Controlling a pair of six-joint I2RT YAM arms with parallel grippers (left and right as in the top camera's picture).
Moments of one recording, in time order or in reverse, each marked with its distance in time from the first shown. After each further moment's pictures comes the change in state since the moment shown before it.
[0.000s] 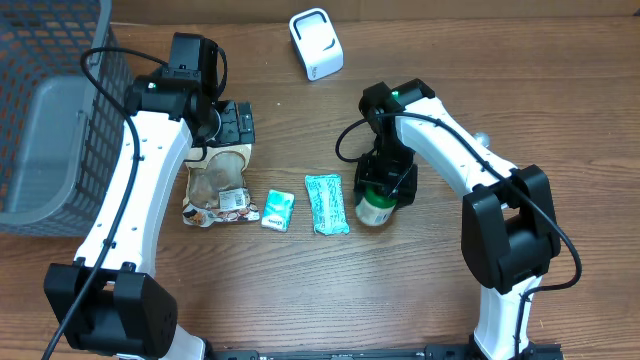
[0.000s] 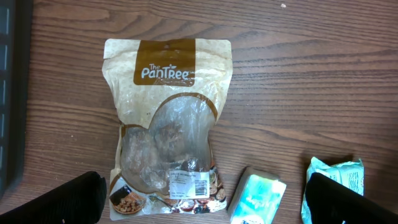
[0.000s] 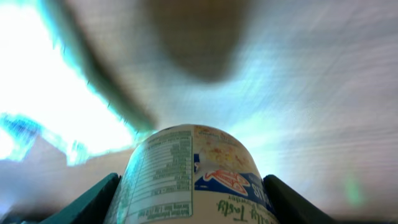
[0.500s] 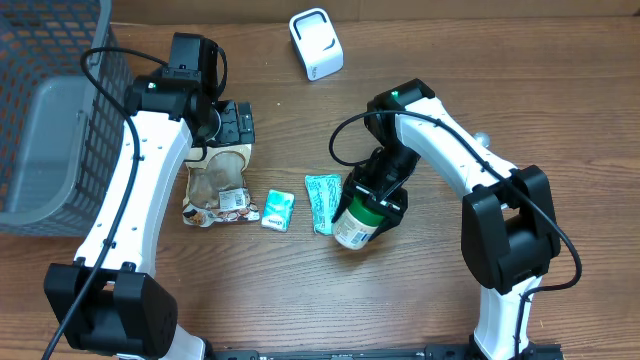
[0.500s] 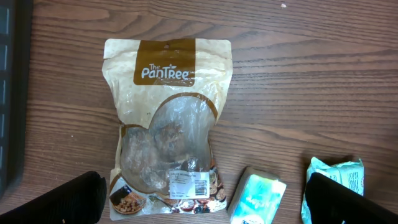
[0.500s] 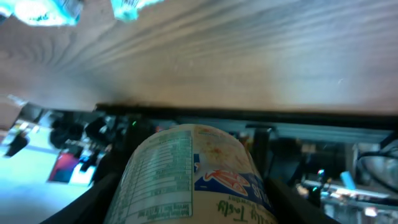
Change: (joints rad) left arm 0.000 0.000 0.000 0.000 0.000 0.000; right arm 0.000 0.000 0.000 -0.224 -0.423 0.000
